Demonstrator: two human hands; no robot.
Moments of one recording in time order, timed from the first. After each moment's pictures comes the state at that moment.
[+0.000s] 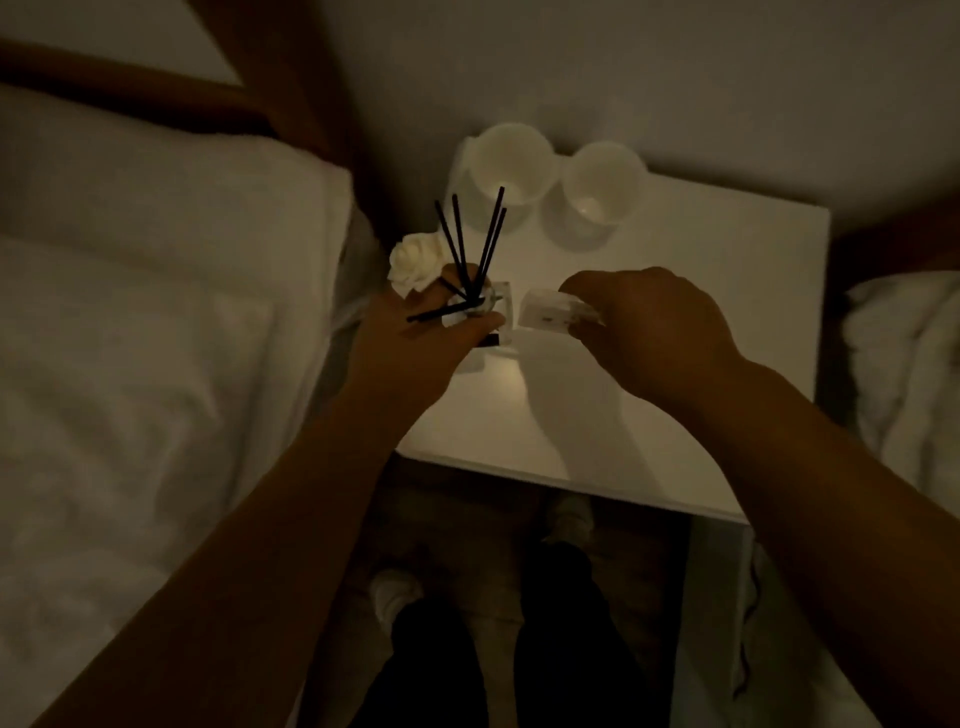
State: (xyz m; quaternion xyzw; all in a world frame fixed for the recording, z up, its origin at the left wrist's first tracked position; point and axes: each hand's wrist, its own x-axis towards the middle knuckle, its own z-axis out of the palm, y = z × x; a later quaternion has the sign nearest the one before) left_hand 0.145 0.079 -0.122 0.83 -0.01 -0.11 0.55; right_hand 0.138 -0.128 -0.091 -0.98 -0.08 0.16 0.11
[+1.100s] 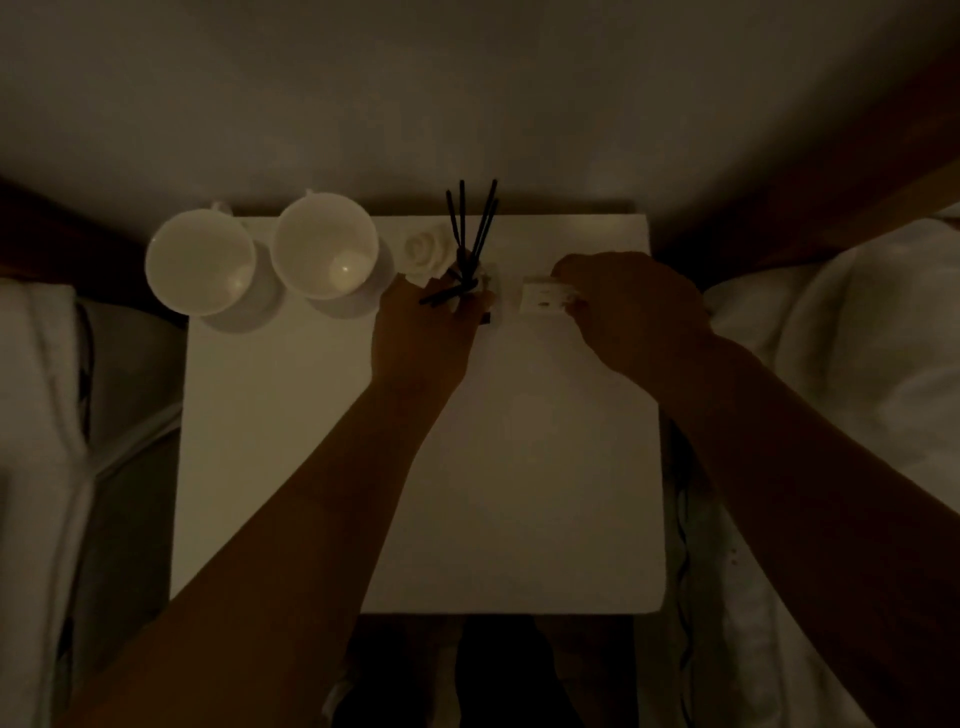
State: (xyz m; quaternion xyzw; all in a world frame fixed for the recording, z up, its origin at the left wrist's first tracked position) left_hand 0.221 -0.178 -0.206 0.85 0.01 -0.13 0.51; right_hand 0.186 -0.363 -0.176 -0.97 0.03 0.19 0.18
